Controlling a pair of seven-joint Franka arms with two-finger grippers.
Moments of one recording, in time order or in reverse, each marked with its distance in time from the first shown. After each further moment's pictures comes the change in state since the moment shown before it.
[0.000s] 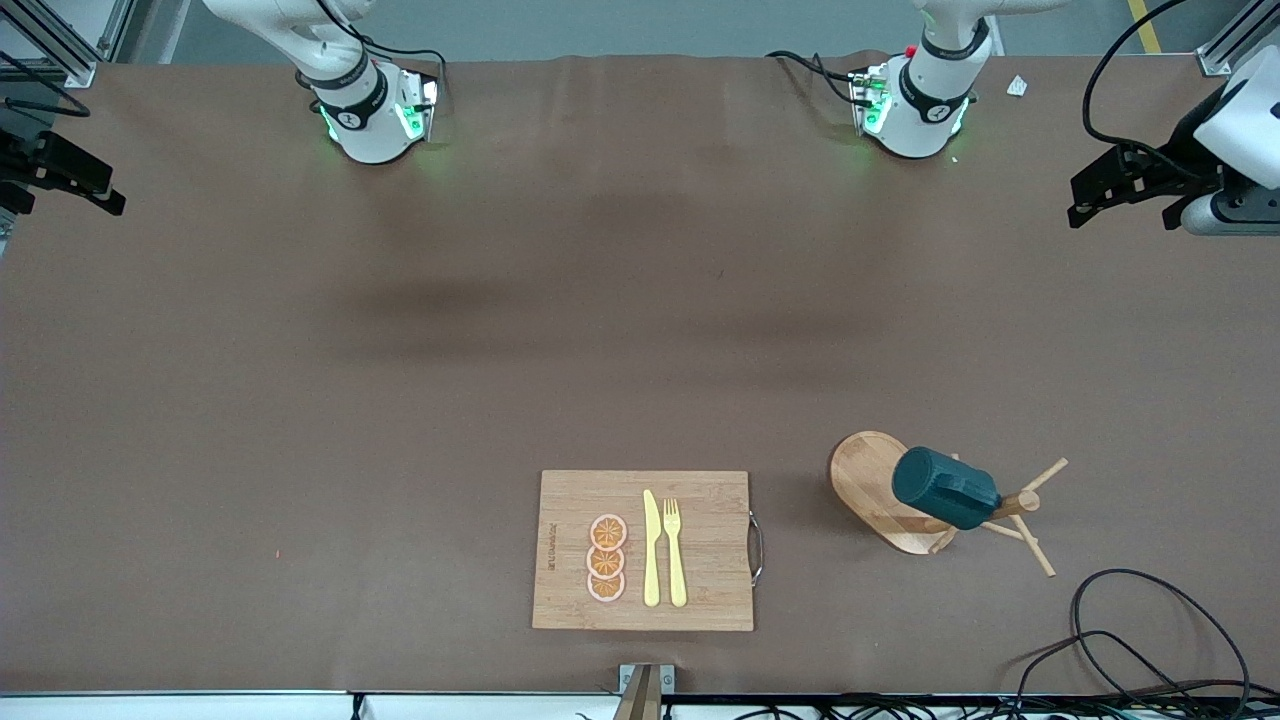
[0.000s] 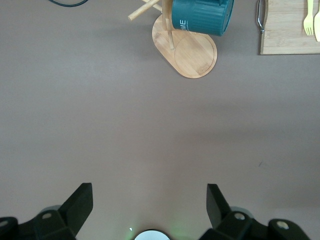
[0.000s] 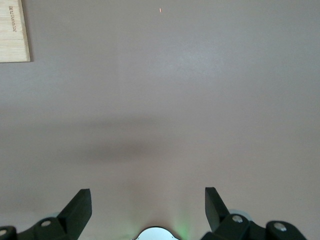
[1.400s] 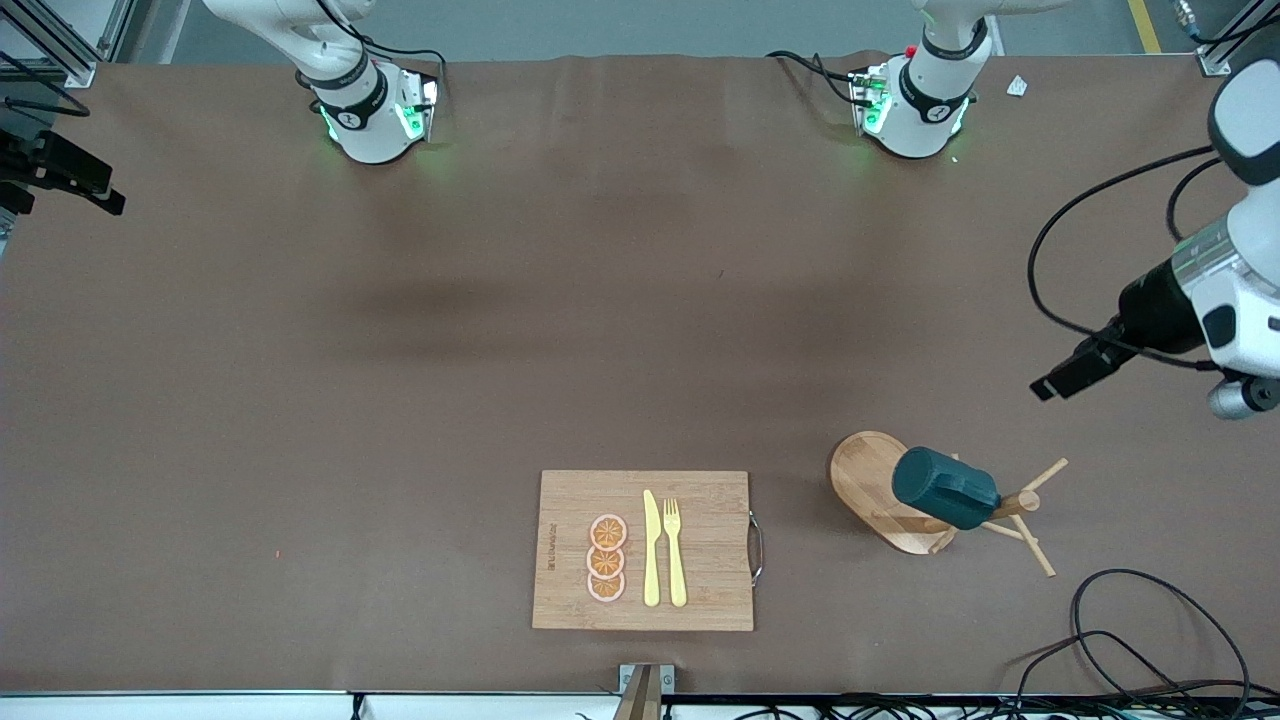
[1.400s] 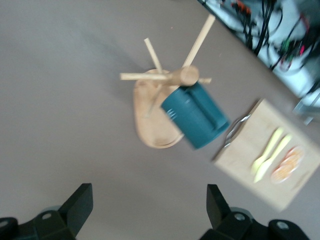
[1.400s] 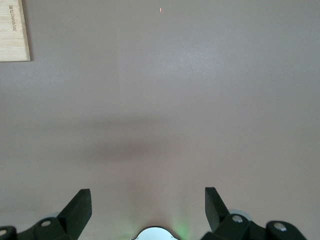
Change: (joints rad) left arm -0.001 0.255 0.015 0.007 -0.169 0.432 -0.708; right arm 0.000 0.000 -0.001 0.000 0.000 0.000 -0.004
